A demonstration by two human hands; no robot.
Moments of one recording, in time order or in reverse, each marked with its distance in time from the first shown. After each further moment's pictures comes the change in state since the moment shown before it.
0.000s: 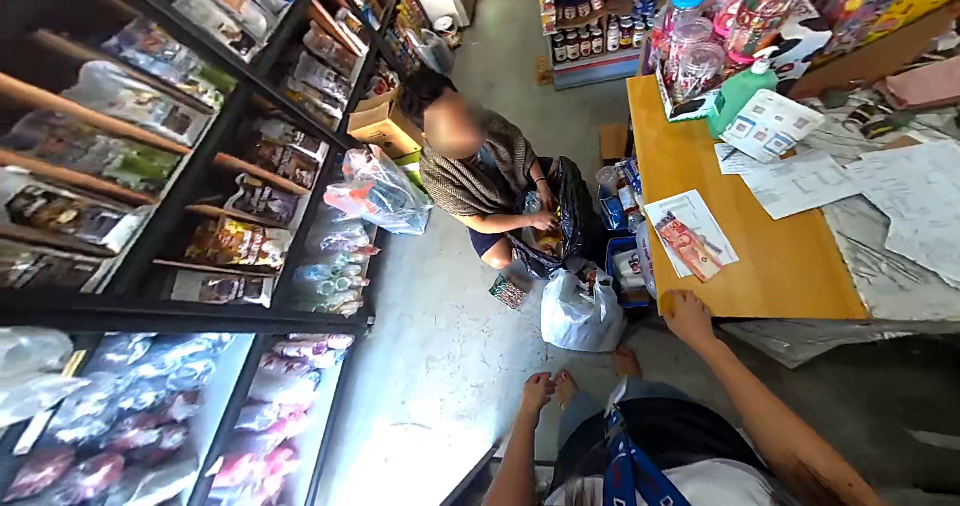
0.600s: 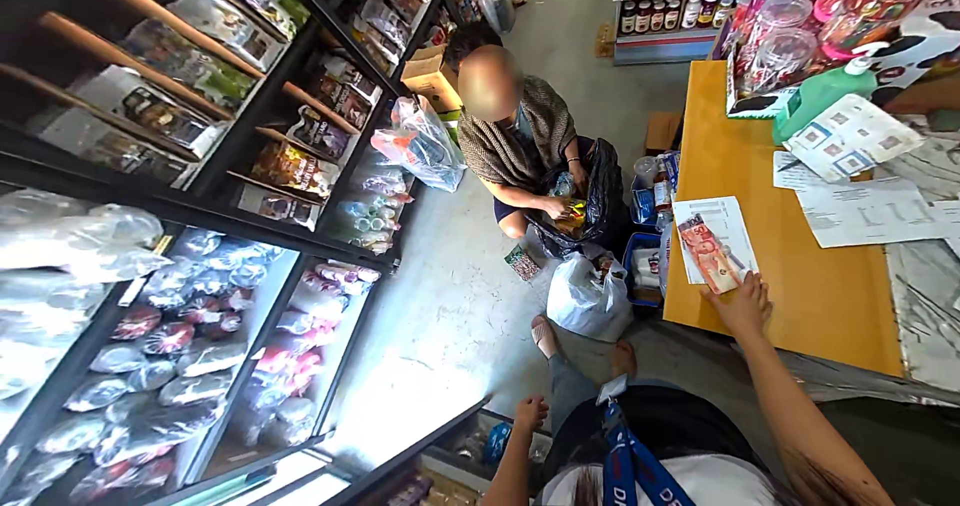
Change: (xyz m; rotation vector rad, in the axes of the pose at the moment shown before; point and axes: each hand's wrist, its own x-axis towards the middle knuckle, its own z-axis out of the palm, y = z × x) left_hand -0.037 -0.091 0.034 -0.180 0.158 -0.235; right_hand 0.061 0.072 -0.032 0.094 0.261 0.094
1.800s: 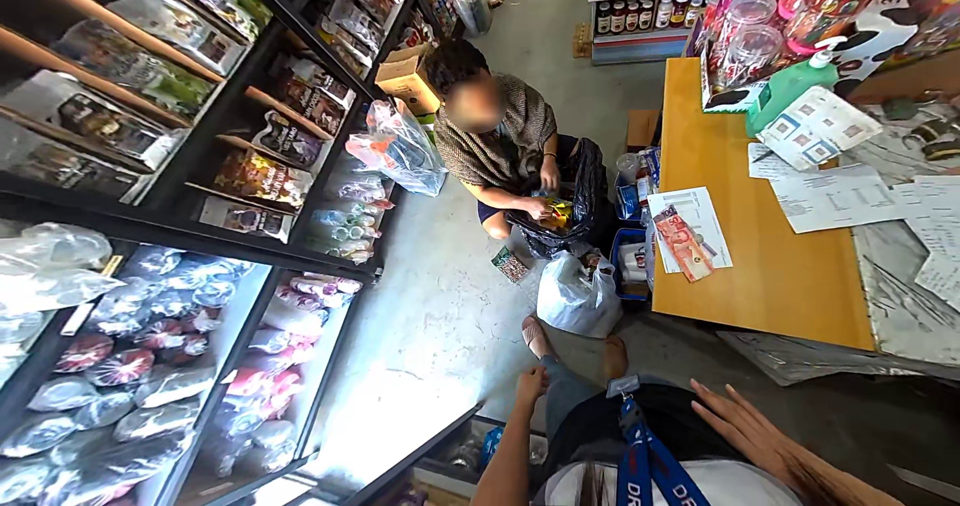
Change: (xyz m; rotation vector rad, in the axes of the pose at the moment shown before) left_hand 0.016 0.053 0.020 0.102 -0.082 0.148; right_hand -0.203 0.055 -0.081 0.036 -0.368 -1.274
